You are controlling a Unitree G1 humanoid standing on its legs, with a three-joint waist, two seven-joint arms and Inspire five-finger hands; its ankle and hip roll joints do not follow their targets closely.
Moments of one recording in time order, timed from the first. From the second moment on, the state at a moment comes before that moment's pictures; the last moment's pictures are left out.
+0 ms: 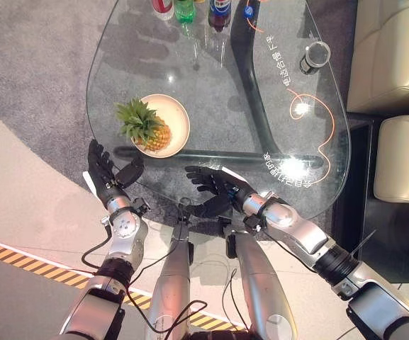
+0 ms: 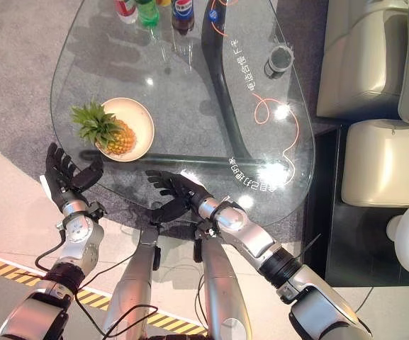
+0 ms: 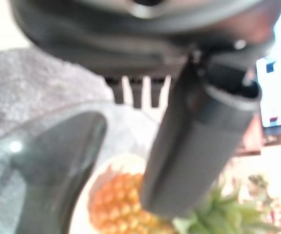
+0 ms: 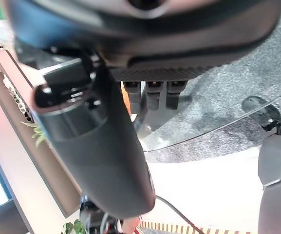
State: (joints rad) left arm -0.45 0.34 -0.22 0.74 -0.62 -0.54 0.60; right arm -0.58 -0.47 0.66 0.17 0.50 0.16 0.10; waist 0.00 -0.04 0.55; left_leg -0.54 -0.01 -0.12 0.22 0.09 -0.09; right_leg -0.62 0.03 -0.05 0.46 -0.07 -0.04
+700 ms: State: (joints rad) left arm -0.12 0.20 -0.10 0.89 -0.75 -0.44 0.39; right arm -0.18 -0.48 0.49 0.23 0.46 0.15 0.12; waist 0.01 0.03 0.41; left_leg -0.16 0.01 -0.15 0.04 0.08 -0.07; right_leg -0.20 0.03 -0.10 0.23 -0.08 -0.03
